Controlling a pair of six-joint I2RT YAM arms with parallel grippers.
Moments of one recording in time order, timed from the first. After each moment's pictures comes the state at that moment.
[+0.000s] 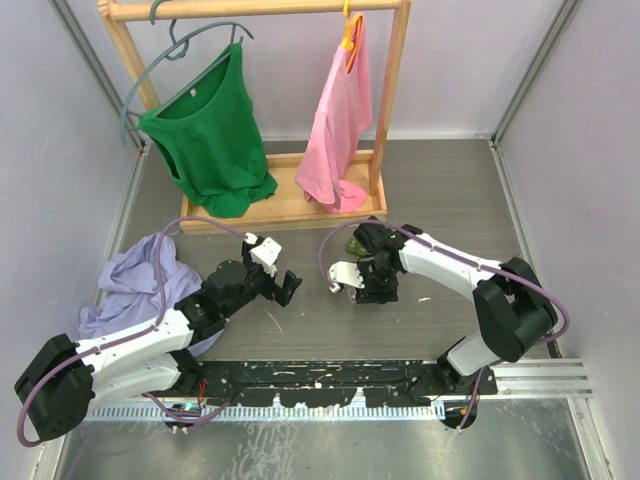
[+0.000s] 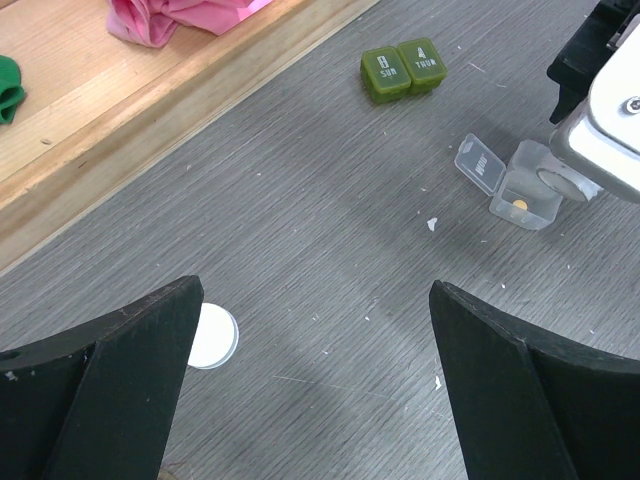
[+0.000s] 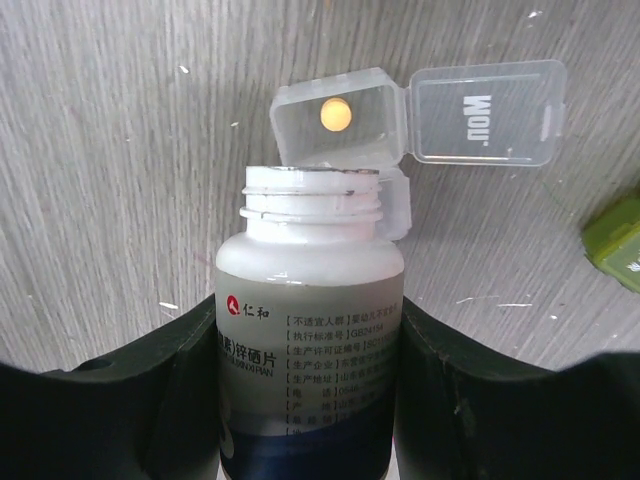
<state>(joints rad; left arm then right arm) -0.82 0.96 0.36 0.32 -0.09 -0.03 0.63 1.51 0.94 -0.82 -0.20 -1.08</state>
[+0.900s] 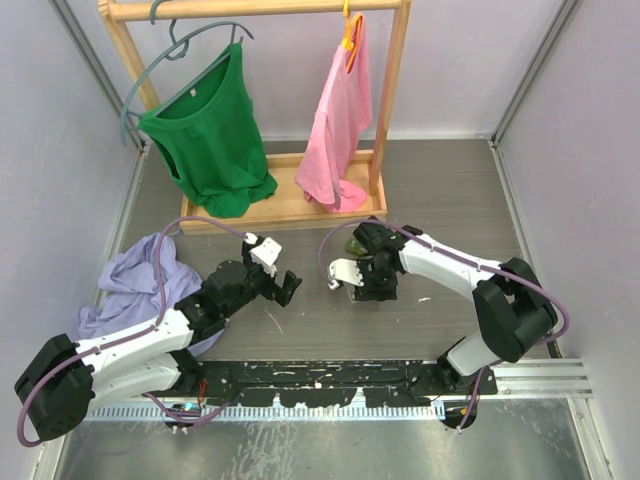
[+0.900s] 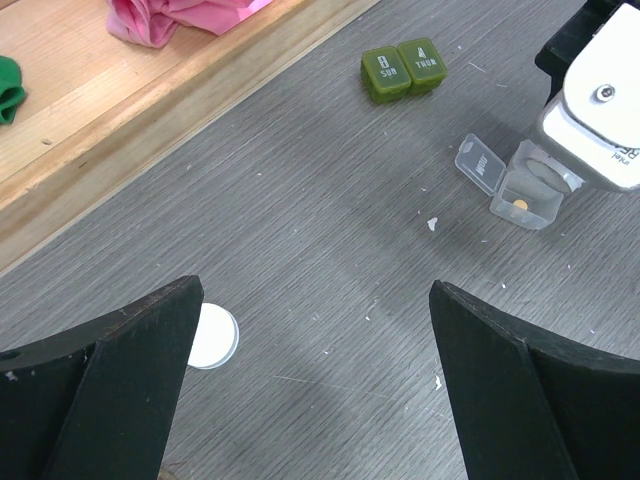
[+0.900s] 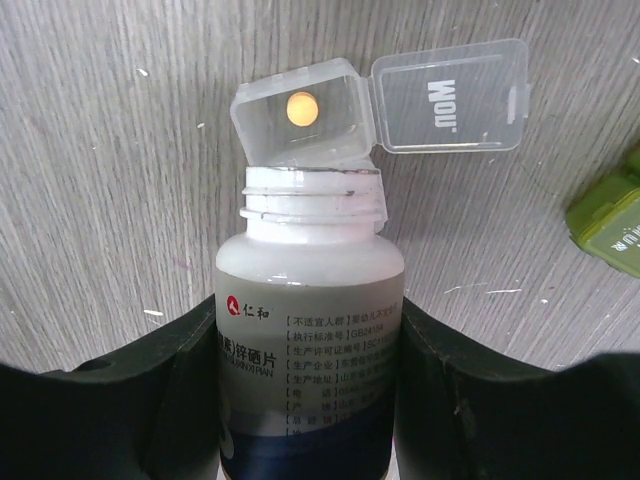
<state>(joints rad) -0.82 0.96 0.36 0.32 -0.09 -0.03 0.64 1.51 0.92 -0.78 -0.16 -1.04</state>
